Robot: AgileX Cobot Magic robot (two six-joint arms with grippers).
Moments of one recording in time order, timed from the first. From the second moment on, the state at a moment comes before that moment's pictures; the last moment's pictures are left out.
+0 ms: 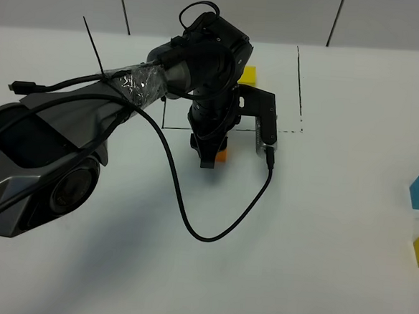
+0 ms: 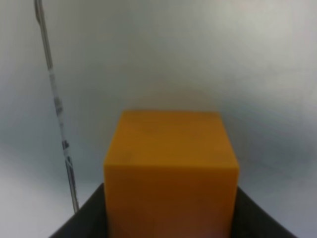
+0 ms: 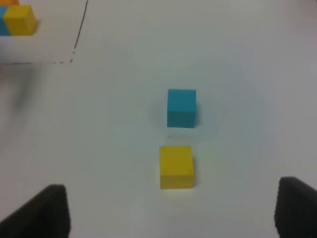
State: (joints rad) left arm -0.64 2.50 -2.14 0.14 1.16 0.88; right arm 0.03 0.00 -0.50 -0.05 1.07 0.09
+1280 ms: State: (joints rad) left arm -0.33 2.09 -2.02 -0.23 1.19 0.50; right arm 0.03 0.00 -0.50 -0.05 1.07 0.09
